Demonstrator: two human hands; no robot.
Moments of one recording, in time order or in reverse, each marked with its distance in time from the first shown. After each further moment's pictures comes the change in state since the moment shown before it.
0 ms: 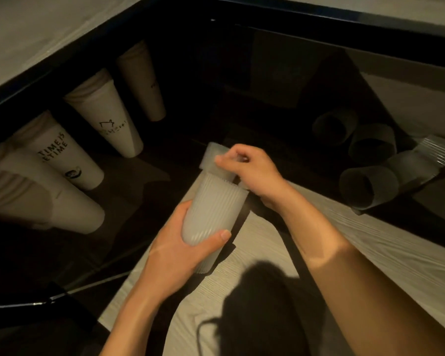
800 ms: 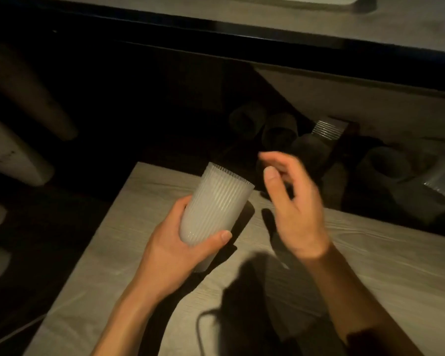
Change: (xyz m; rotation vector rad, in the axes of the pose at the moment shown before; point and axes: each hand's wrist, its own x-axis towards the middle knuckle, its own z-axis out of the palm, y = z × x) left_hand 0.009 0.056 0.095 0.035 -0.227 0.152; right_hand -0.138 0.054 -0.122 -0.169 0.571 -0.304
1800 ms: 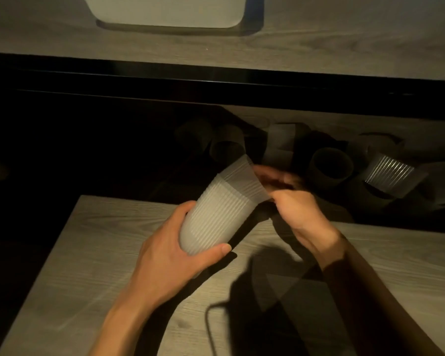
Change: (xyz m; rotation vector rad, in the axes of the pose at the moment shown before) left_hand 0.040 0.041 0.056 0.231 -0.167 0.140; right_hand 0.030 0.030 -0.078 0.371 -0.066 0.545
